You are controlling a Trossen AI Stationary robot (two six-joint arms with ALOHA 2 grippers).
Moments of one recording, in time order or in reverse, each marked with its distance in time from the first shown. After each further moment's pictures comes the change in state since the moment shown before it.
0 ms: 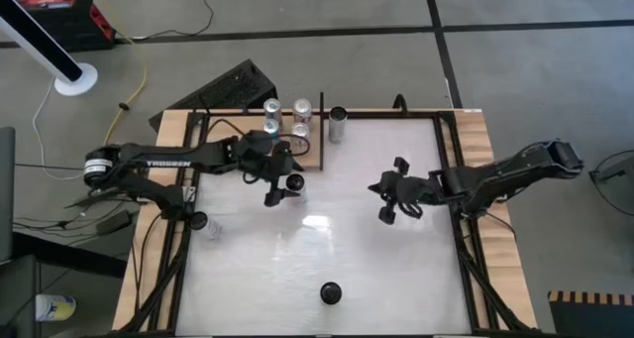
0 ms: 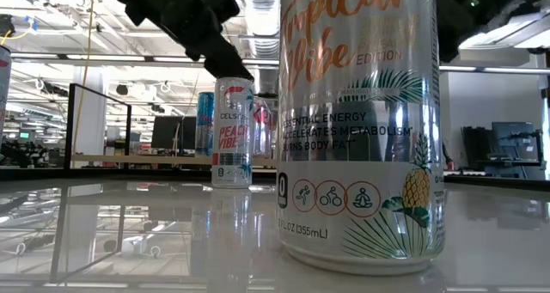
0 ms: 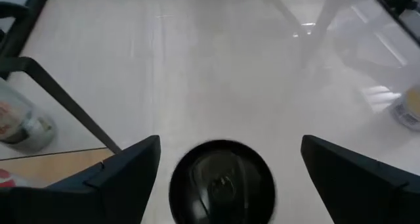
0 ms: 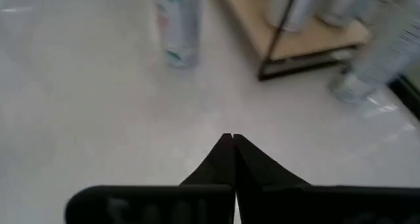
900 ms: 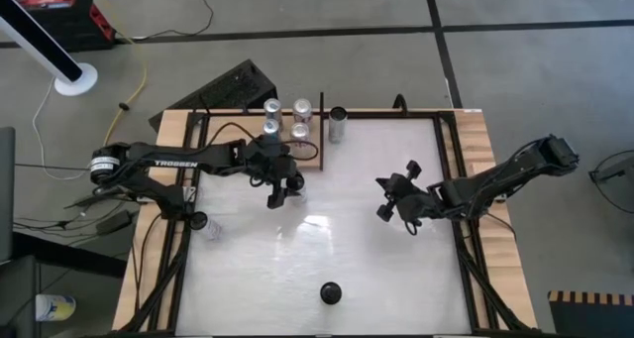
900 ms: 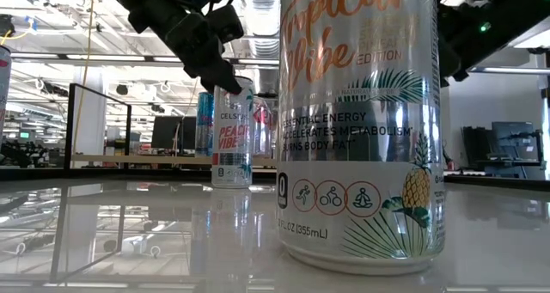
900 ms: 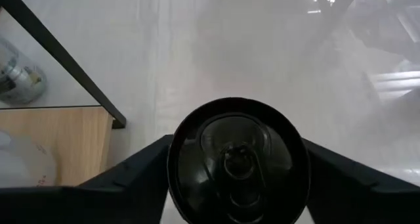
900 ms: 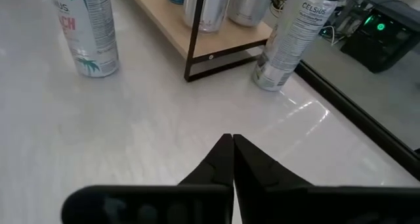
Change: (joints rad) left arm -0.014 0.065 0.000 -0.050 -0.064 -0.042; right arm 0.132 0.032 -0.112 0.060 0.422 0.178
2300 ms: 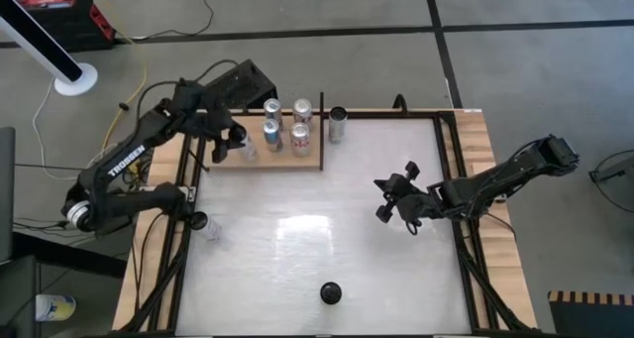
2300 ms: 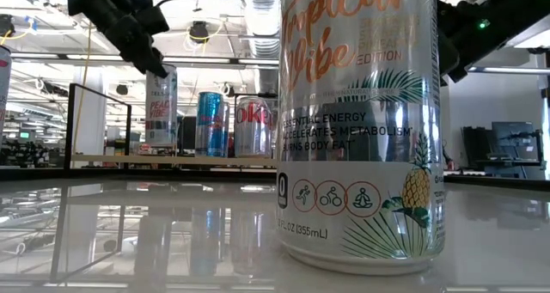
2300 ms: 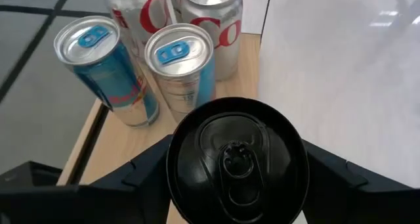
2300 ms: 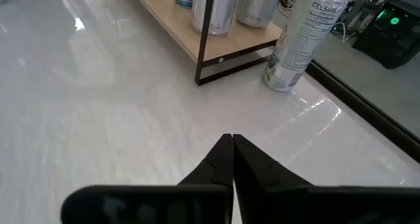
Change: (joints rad) left arm 0.760 -0.409 0.014 -0.514 0.328 0.433; right arm 0.000 0.002 0.000 0.032 -0.029 0.018
